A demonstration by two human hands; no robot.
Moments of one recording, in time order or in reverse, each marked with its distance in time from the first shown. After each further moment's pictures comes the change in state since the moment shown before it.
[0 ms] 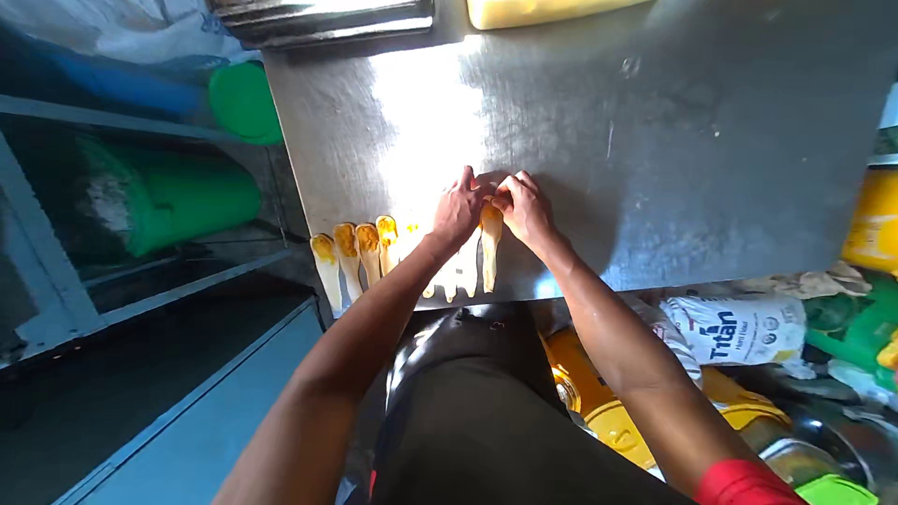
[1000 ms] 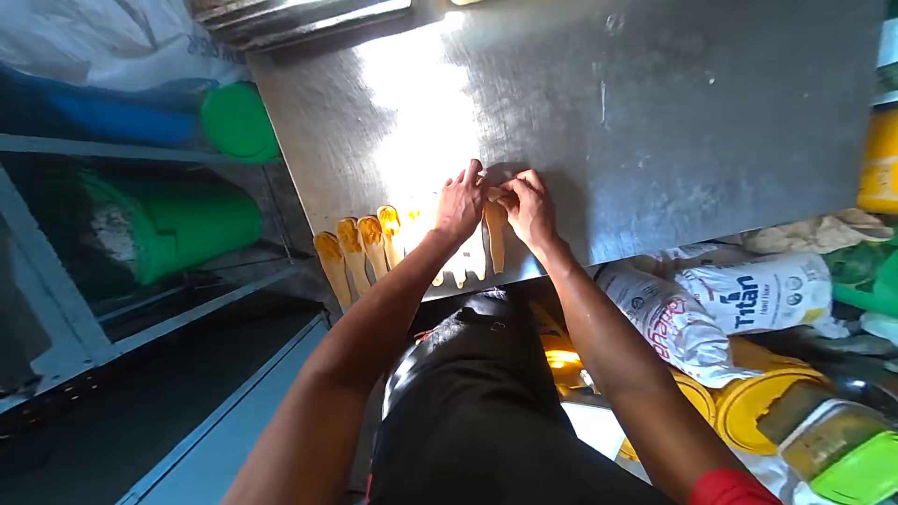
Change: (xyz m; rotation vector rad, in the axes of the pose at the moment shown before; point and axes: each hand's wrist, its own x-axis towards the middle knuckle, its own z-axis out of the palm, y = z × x) left_hand -0.027 -0.003 0.020 0.212 0.048 0.204; right_hand -0.057 0.013 0.043 0.088 0.308 0.017
